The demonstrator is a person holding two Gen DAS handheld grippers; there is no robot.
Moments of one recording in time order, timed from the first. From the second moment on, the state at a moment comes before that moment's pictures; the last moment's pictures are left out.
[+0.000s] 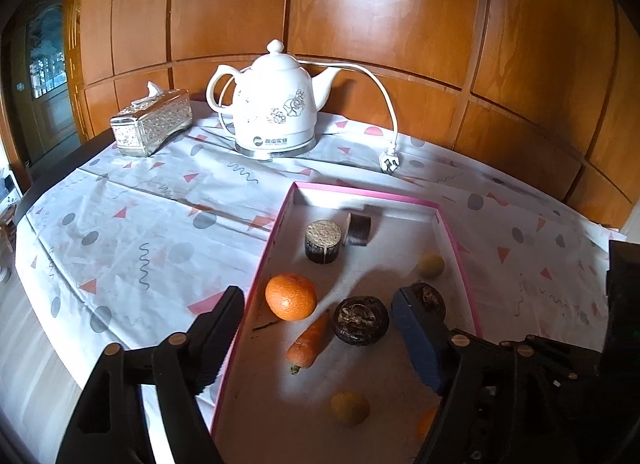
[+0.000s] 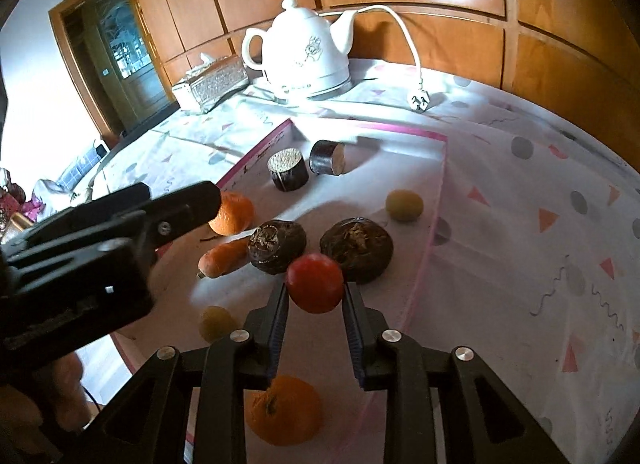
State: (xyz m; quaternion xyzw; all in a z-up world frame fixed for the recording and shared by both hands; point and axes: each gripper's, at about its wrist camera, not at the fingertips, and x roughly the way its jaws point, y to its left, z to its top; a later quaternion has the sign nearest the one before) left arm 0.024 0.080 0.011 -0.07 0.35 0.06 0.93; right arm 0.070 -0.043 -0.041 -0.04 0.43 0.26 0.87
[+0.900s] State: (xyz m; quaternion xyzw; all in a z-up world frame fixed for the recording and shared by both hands) left arm -0.013 0.073 0.019 -0.05 0.33 0.08 0.94; right arm 0.026 -0.073 -0.027 0.00 0.37 0.13 0.92
